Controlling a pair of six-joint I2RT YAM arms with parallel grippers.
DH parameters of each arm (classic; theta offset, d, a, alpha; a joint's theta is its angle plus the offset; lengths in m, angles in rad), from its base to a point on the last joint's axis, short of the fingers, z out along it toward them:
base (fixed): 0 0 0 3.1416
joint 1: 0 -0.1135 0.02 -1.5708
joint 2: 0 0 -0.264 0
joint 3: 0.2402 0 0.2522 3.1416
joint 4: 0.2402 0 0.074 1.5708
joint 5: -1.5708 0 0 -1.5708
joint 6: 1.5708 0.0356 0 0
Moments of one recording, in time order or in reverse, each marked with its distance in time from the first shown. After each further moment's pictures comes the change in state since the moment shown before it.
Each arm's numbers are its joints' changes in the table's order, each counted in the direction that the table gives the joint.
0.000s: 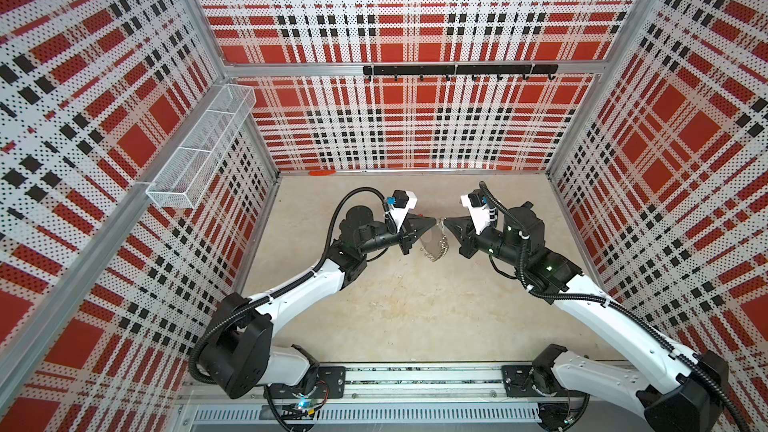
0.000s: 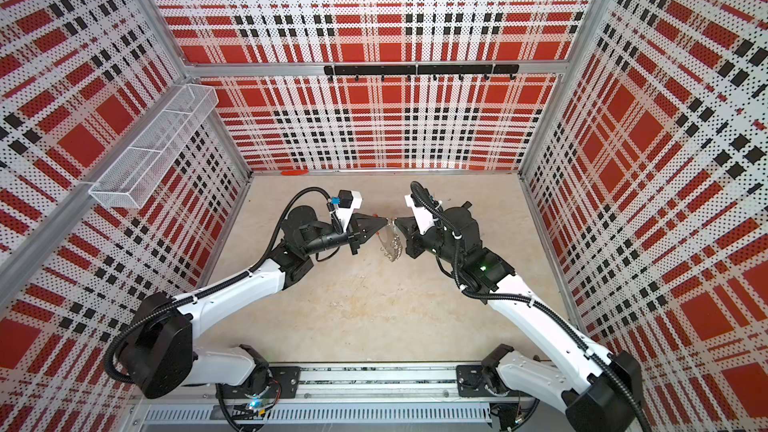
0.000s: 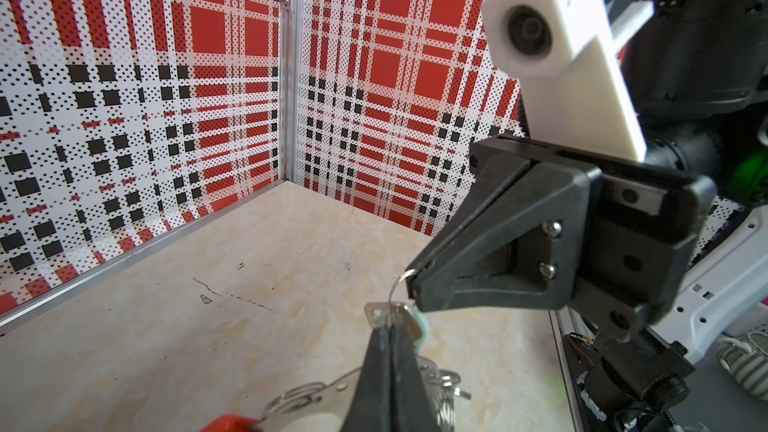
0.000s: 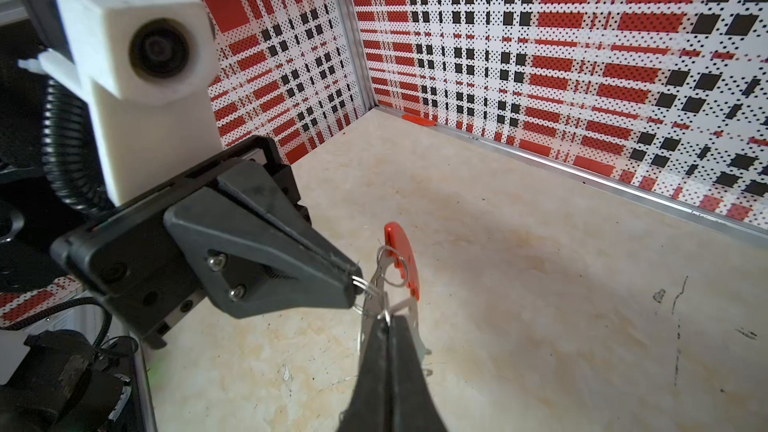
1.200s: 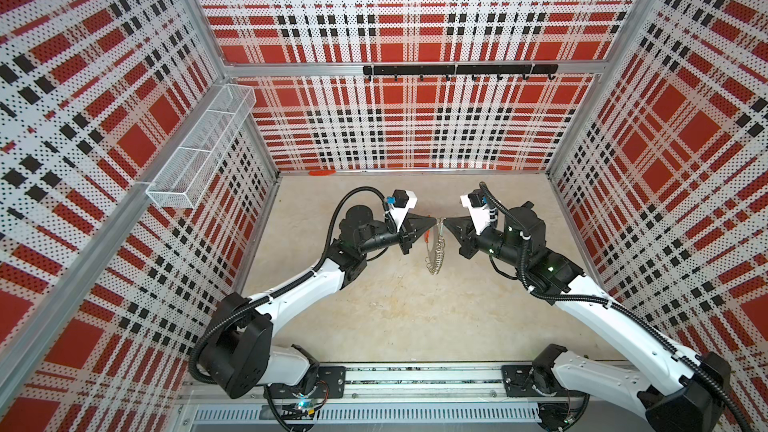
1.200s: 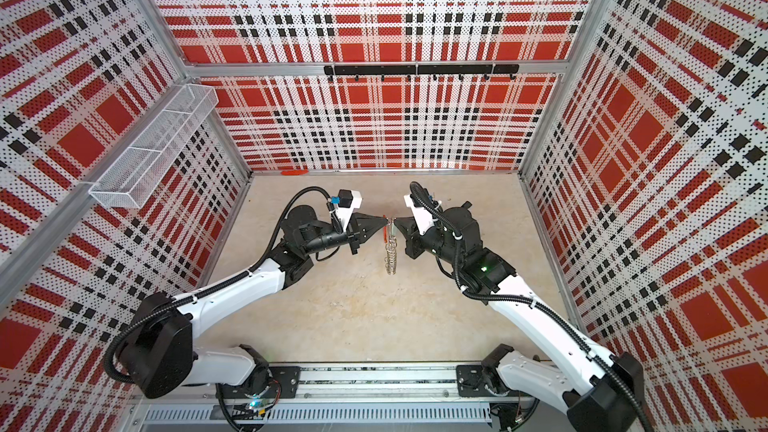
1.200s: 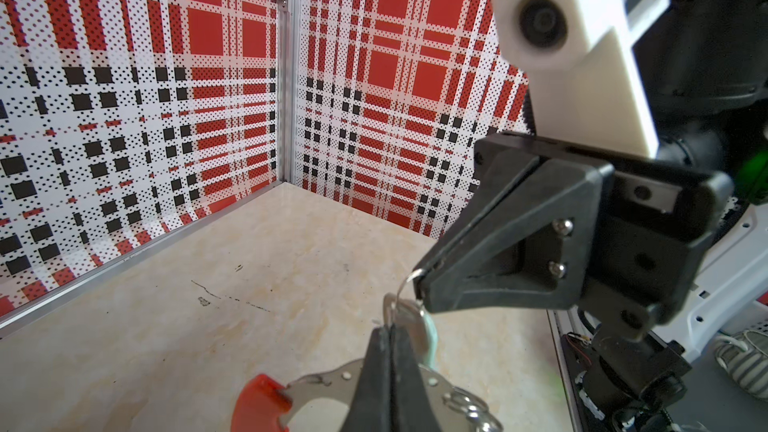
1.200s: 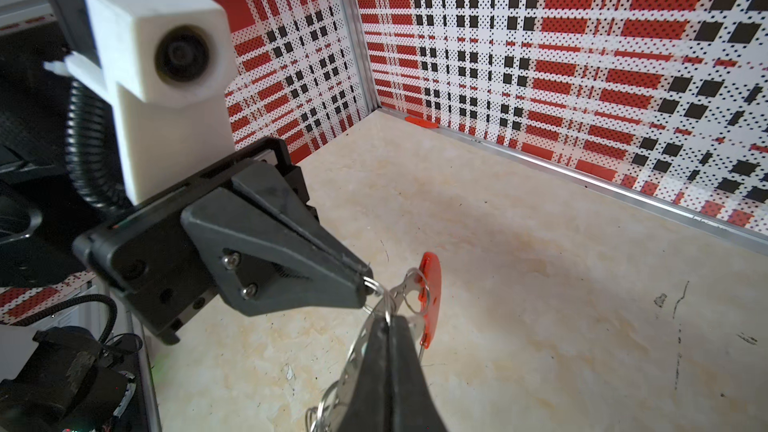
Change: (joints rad) left arm 0.000 0.000 0.008 0.000 -0.007 0.000; right arm -0.011 0.003 0.006 0.012 0.000 -0.005
